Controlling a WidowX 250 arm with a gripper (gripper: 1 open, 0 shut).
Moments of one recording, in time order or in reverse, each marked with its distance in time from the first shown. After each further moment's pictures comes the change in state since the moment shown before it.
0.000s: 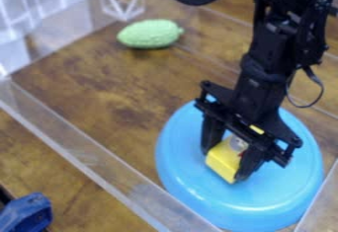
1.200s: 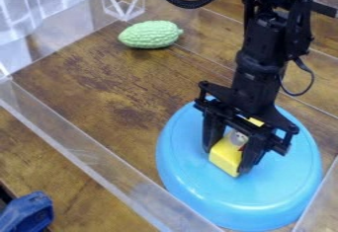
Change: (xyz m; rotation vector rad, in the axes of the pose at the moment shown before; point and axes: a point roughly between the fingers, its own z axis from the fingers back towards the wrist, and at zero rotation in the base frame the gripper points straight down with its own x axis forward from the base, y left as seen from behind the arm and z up) arm 0.011 0.005 -0.005 -0.078 0.028 0.047
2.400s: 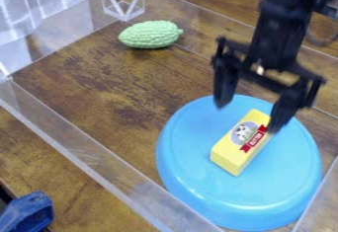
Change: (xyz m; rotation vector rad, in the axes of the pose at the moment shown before) arm 0.014 0.003 0.059 0.006 -0.033 0.027
